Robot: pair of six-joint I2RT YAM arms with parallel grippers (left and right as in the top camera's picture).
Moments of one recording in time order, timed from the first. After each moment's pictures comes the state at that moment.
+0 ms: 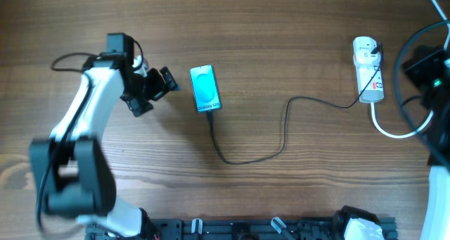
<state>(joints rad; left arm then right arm) 0.03 1.72 1.24 -0.89 0.36 -0.48 -0.28 1.06 1.31 -0.75 -0.17 0.54</state>
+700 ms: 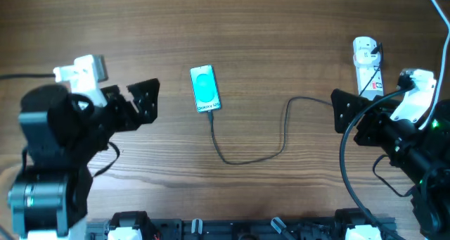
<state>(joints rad) 0.03 0.89 1.24 -0.91 0.34 -0.34 0.04 0.82 1.31 -1.05 -0.24 0.34</state>
